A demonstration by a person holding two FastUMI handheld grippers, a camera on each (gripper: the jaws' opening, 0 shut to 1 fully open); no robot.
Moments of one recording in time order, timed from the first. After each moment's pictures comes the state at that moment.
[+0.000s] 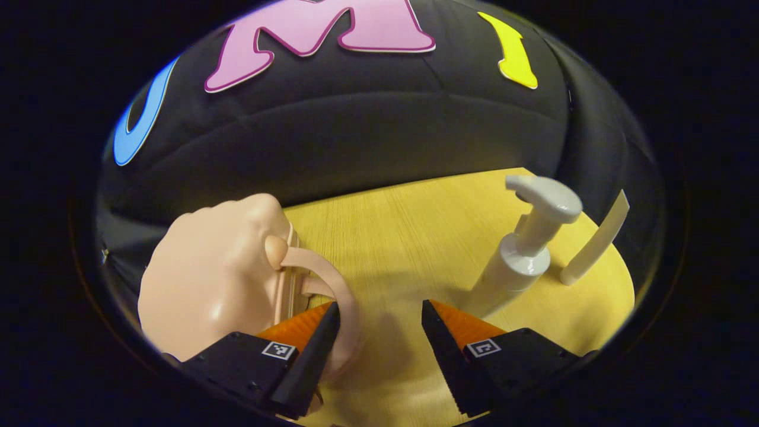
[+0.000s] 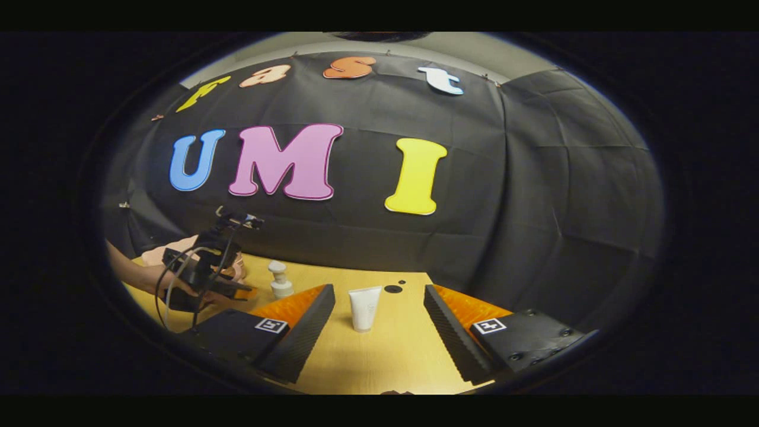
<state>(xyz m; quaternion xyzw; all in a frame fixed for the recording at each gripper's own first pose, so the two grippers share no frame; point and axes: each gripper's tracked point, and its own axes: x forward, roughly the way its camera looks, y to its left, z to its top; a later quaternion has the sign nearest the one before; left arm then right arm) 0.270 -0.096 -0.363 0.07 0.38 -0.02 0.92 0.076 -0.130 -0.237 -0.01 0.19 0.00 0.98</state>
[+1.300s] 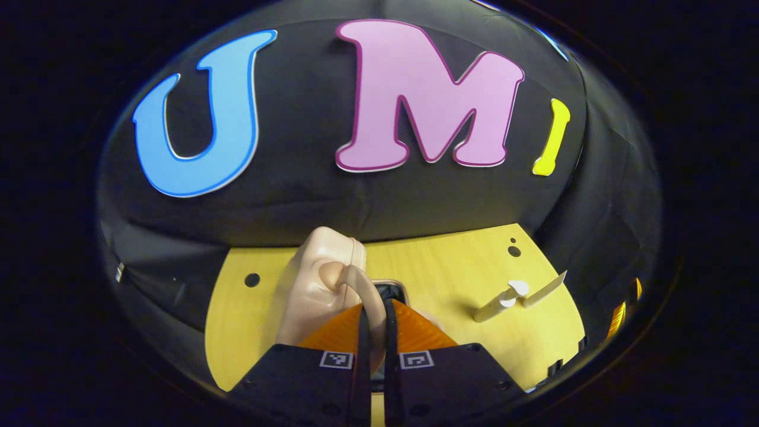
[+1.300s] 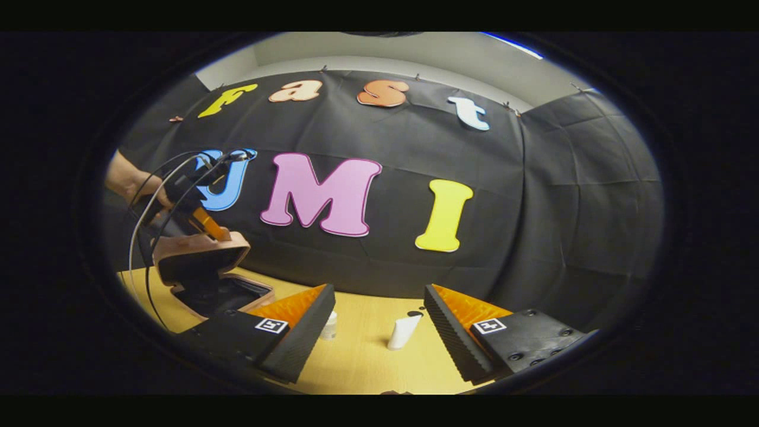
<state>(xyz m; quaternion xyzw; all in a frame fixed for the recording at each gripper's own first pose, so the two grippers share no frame) 0.246 0.097 -0.115 0.01 0.35 -0.04 0.94 0.061 -0.023 -0.139 -0.04 0.11 0.03 0.99</state>
